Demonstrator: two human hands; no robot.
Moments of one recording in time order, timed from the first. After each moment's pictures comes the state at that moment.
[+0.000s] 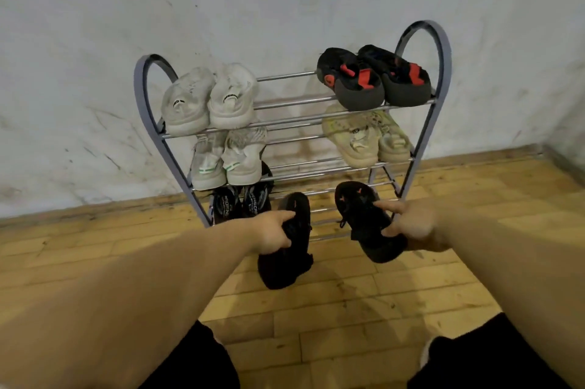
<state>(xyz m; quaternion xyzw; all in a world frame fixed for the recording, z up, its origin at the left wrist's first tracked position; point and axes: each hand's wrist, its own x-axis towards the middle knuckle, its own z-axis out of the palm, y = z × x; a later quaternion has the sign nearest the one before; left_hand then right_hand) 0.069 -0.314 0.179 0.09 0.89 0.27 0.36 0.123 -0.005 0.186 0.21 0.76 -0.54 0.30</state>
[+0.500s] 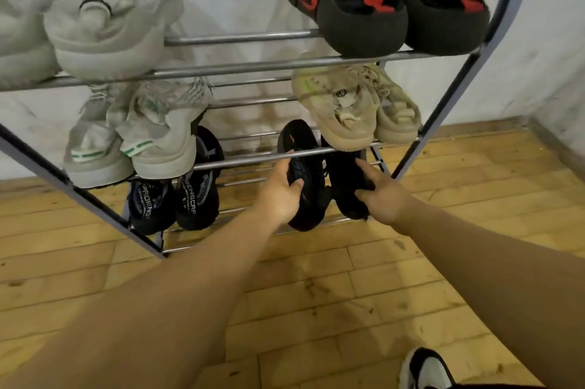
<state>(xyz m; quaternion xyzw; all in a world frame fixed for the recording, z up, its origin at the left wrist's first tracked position) -0.043 -0.191 0.049 0.03 0.84 0.52 0.16 0.014 0.021 0.076 0.17 0.85 -0.47 0.14</state>
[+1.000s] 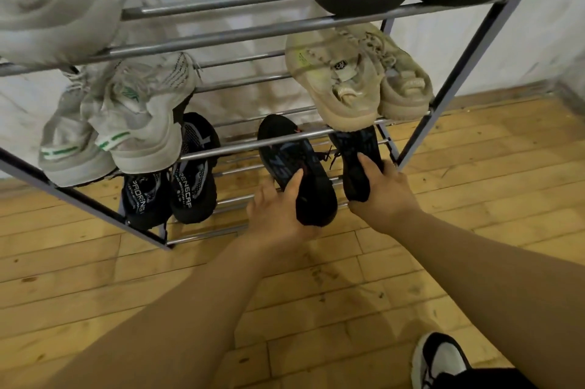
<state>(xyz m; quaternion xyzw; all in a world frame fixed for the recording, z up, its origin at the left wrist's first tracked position) -0.002 -0.210 0.020 0.13 0.94 0.22 0.22 0.030 0.017 0.026 0.15 0.96 -0.23 0.09</state>
